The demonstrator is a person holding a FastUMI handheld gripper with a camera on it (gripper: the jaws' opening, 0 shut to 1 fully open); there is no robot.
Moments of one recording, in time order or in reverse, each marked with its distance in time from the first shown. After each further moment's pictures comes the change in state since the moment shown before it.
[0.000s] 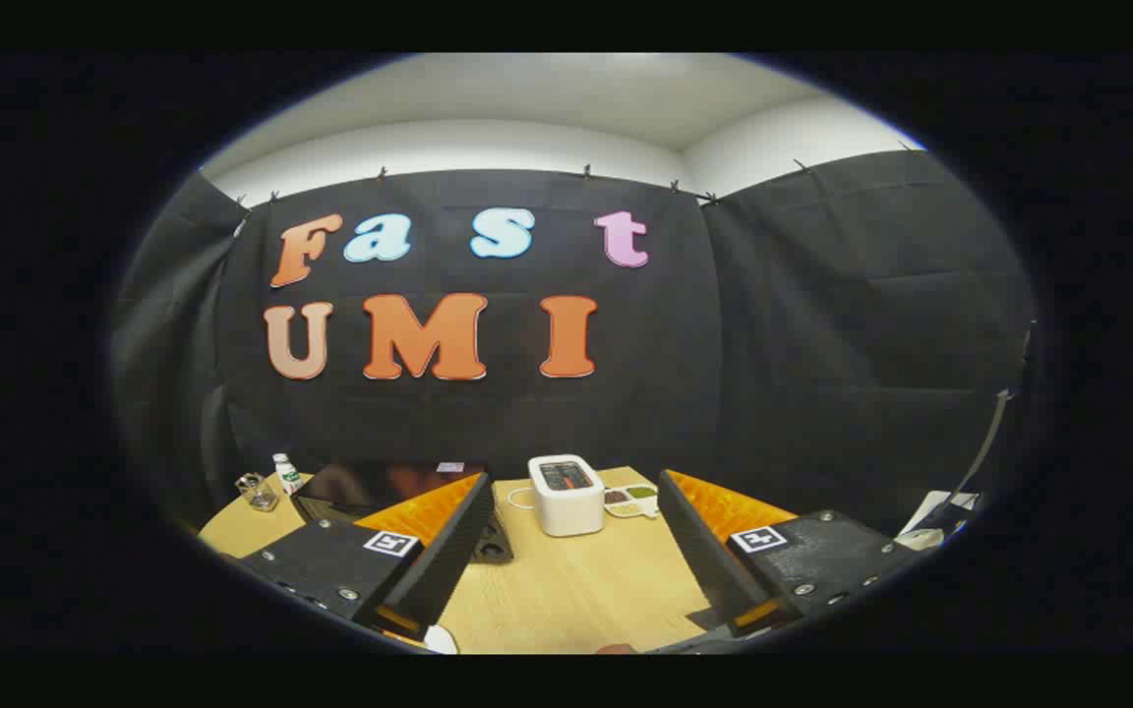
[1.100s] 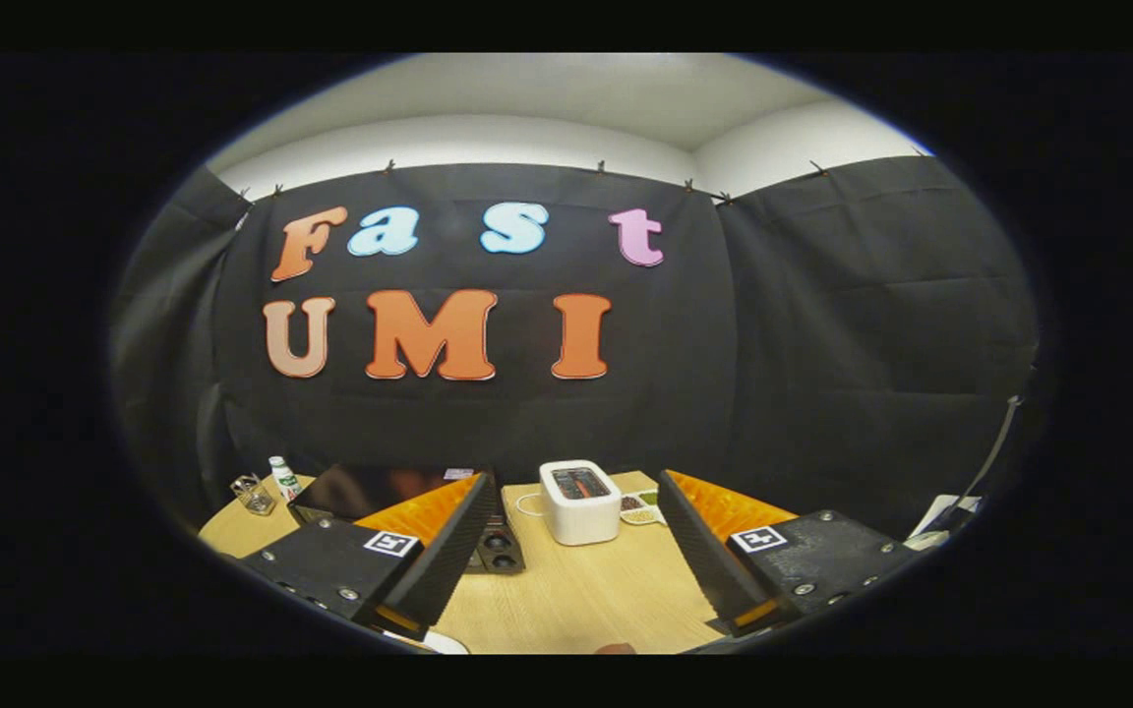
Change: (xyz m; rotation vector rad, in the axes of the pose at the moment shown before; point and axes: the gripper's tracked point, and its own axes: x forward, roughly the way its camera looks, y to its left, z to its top) arm 0.040 0.039 0.005 -0.025 0.009 0.024
